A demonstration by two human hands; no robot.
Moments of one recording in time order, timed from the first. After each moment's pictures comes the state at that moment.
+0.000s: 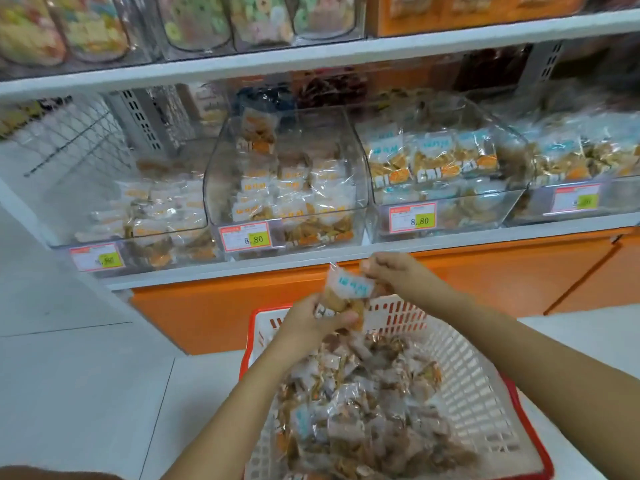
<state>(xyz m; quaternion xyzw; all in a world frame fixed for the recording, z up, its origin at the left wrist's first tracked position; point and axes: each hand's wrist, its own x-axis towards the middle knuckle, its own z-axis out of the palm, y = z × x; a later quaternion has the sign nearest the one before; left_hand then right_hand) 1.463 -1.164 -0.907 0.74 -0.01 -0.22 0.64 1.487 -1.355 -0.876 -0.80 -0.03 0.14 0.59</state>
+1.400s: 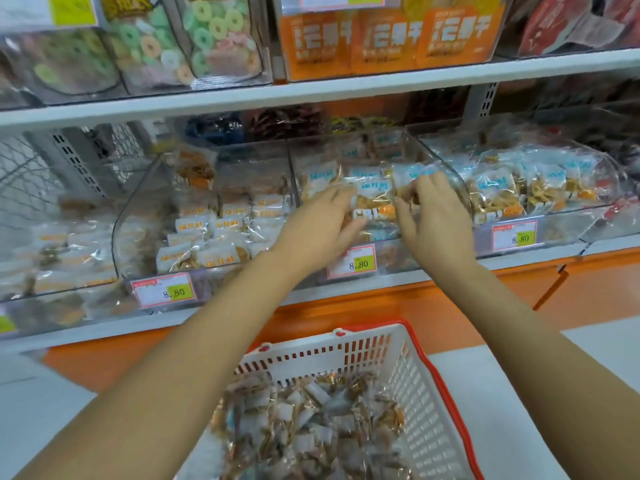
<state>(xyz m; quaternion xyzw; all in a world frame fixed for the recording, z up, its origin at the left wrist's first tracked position) 1.586 -1.293 -0.792 0.93 -0.32 0.11 0.17 1.542 -1.469 -0.811 -0.91 0.00 -0.38 0.18</state>
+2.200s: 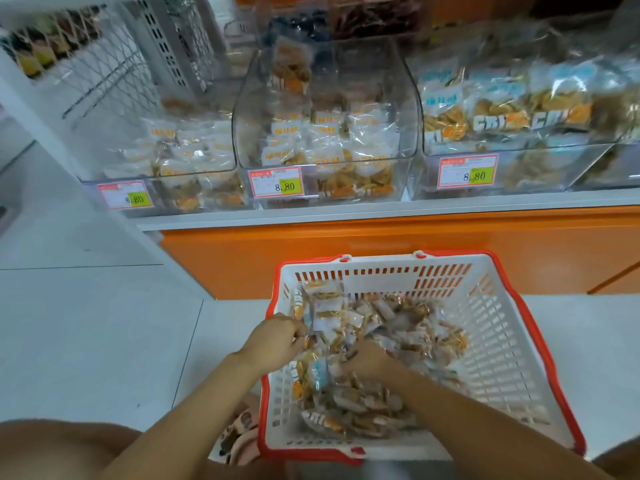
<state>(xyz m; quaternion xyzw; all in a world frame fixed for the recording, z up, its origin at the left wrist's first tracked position) 1.438 -1.062 -1.010 0.96 -0.16 -0.23 0.09 1.421 -1.264 -1.093 -0.84 0.07 0.39 0.38</state>
